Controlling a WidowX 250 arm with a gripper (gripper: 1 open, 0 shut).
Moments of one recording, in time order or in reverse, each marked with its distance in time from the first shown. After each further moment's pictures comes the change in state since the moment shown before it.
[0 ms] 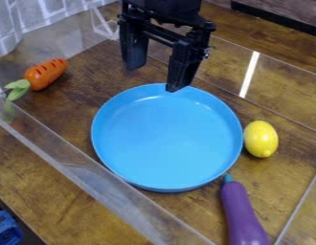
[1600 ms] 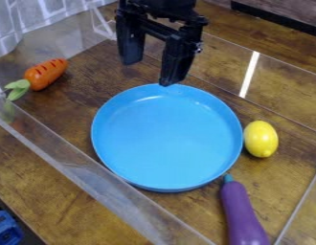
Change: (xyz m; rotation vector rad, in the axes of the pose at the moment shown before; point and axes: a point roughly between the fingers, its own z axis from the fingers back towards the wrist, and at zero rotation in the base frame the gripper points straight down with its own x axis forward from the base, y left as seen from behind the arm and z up) arm 0.001 0.008 0.002 0.000 0.011 -0.040
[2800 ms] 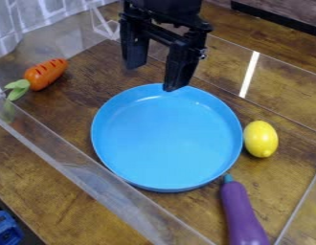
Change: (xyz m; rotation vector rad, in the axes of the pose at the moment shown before) arm 0.001 -0.006 -0.003 0.011 -0.009 -0.020
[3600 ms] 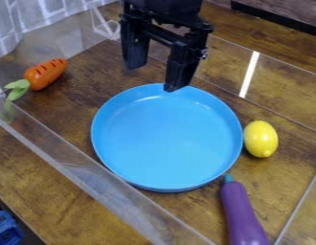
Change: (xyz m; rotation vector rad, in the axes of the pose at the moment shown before) arm 0.001 0.000 0.000 -0.001 -0.008 0.013
